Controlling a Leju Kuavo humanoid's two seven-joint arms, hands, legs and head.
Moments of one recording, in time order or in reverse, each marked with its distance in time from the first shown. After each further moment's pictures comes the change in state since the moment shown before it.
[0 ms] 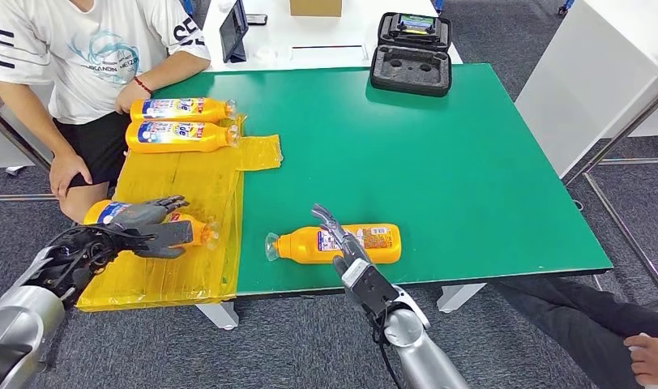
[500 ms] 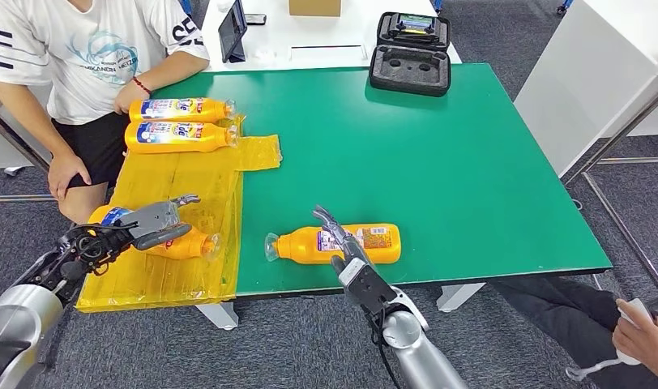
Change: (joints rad) left arm -0.004 -0.003 0.117 0.004 0.286 -0.210 -0.172; right arm 0.003 -0.001 0.015 0.015 -0.002 -0.046 0.027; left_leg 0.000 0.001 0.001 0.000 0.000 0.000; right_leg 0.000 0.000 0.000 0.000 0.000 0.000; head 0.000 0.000
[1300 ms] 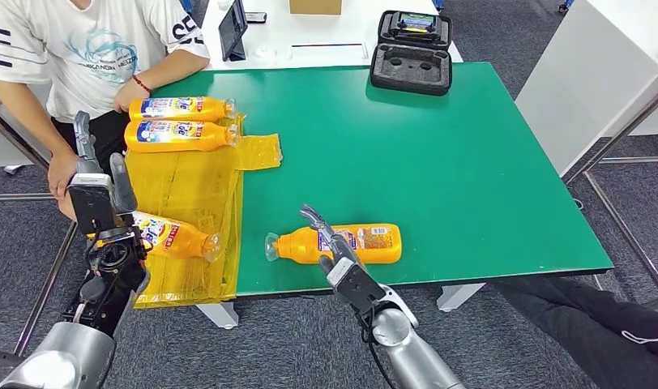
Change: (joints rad) left arm 0.267 -0.180 0.212 -0.571 0.646 0.923 -0.181; right arm -0.041 0.010 0.068 0.040 -0.037 -0.025 -0.013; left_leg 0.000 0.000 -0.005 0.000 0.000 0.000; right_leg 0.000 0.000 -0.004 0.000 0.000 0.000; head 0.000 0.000
